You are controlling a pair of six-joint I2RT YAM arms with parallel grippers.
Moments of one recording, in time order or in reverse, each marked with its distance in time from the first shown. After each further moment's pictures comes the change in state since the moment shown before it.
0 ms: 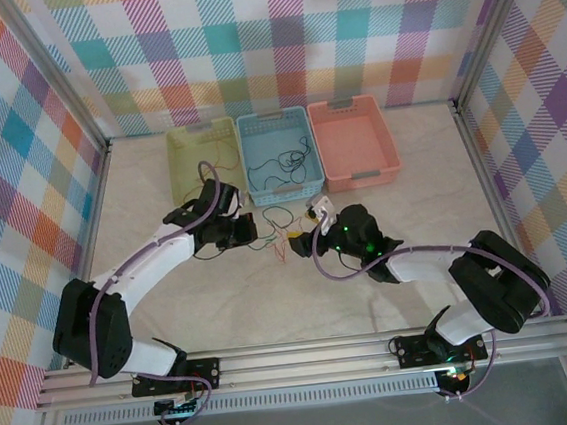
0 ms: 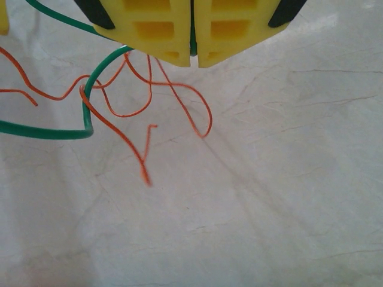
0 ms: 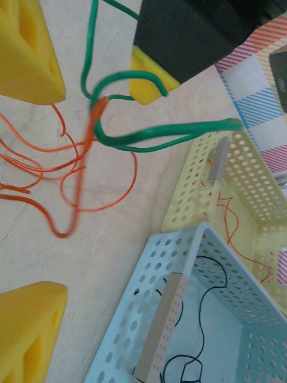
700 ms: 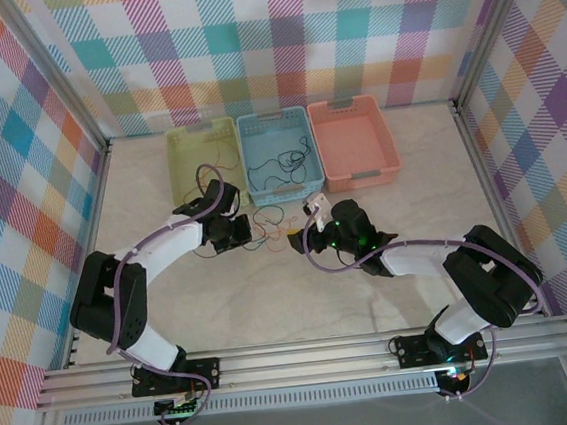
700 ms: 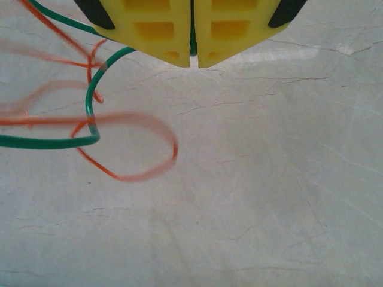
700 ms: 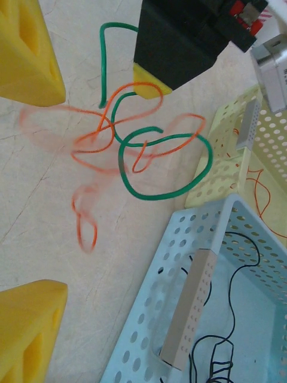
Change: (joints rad) left arm 0.066 0.153 0.002 0.031 -0.067 -0.079; right arm 0.000 0.048 0.076 -0.148 0.068 -0.015
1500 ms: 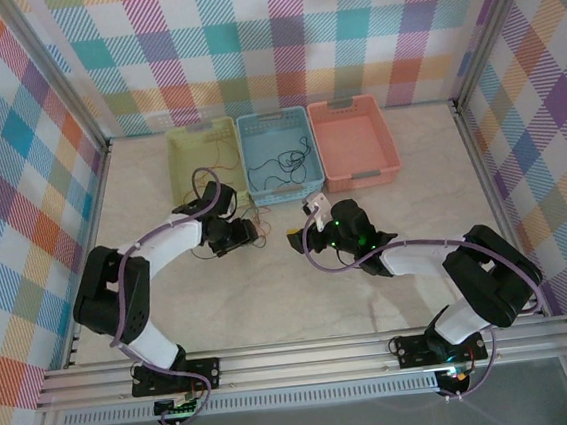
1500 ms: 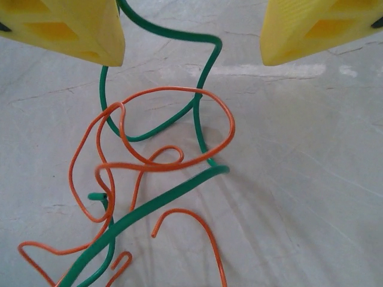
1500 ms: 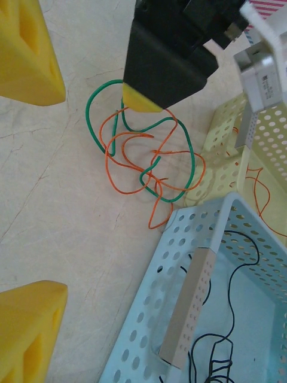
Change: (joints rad) left arm 0.031 0.052 -0.010 0.004 0.028 -0.046; right arm 0.000 0.005 0.008 -0.007 0.006 0.000
